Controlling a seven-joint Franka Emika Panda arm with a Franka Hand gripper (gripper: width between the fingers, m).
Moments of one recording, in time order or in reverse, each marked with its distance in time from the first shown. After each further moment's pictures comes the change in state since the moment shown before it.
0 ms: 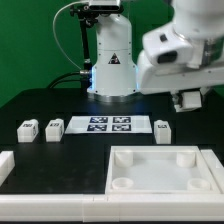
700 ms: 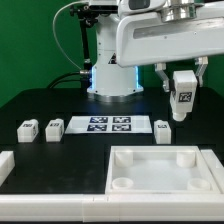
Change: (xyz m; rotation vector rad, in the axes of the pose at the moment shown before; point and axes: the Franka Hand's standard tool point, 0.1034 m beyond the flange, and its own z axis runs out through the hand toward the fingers) arm 0.043 0.025 -0.059 -0.010 0.738 0.006
